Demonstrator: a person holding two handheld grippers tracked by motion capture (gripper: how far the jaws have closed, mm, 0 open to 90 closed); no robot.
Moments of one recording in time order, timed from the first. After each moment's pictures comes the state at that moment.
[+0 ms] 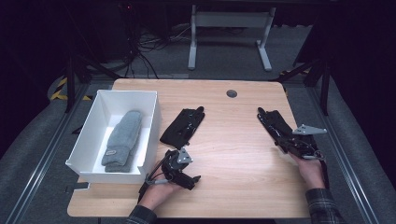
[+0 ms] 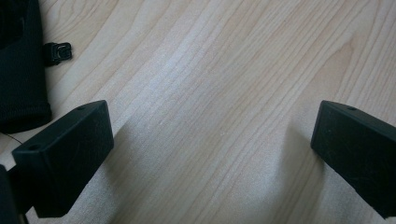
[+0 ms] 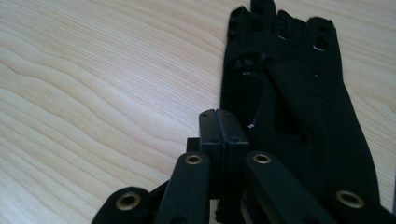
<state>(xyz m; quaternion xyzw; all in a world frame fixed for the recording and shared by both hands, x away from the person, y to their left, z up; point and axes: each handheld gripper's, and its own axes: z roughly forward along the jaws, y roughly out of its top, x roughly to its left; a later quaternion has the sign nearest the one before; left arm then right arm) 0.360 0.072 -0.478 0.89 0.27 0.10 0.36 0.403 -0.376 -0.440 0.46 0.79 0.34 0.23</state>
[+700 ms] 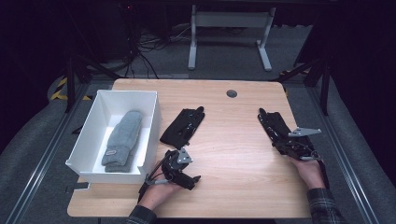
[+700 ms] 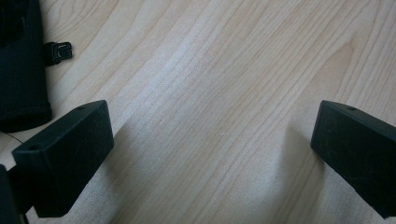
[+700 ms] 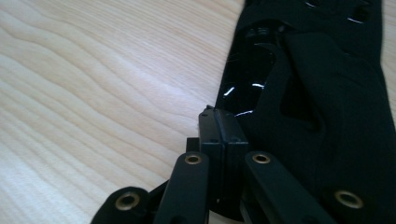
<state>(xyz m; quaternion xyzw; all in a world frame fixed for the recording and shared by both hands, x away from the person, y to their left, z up) 0.360 0.072 -0.478 0.89 0.27 0.10 0.36 0.405 -0.371 -0.451 0.44 0.82 0.32 0.19</state>
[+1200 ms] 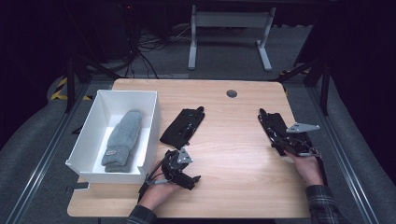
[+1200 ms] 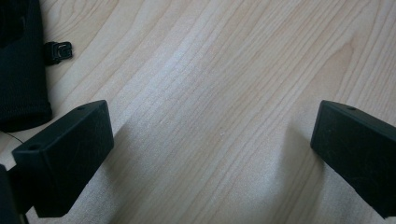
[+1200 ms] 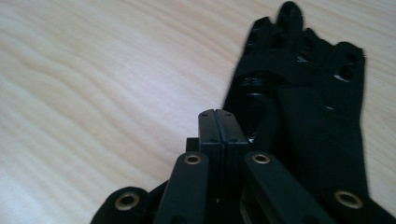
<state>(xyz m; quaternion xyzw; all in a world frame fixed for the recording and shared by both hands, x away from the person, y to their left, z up) 0.359 0.072 -0.478 0.89 0.27 0.10 0.36 0.414 -0.363 -0.437 0.42 0.82 0.34 0.21</state>
